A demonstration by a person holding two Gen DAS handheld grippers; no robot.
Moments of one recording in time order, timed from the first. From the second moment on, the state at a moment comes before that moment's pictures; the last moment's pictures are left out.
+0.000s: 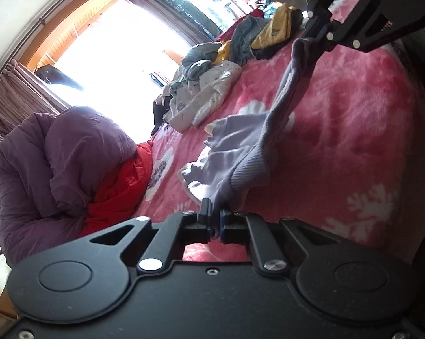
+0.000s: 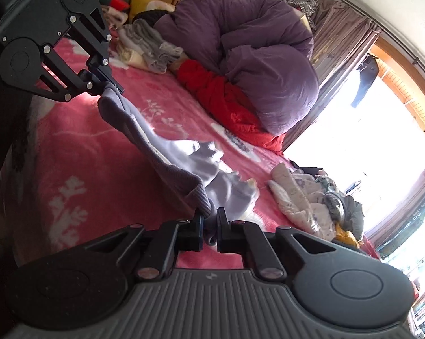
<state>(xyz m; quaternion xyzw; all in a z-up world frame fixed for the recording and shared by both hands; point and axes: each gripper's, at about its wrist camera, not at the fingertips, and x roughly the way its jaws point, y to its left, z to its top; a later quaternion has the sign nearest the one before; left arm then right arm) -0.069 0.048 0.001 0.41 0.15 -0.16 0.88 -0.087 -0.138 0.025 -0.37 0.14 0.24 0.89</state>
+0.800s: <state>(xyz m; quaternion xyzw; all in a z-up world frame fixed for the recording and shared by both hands) 0.160 0.068 0.012 0.13 0.26 -0.15 0.95 0.159 -0.156 0.024 -0.21 0.23 0.26 0.91</state>
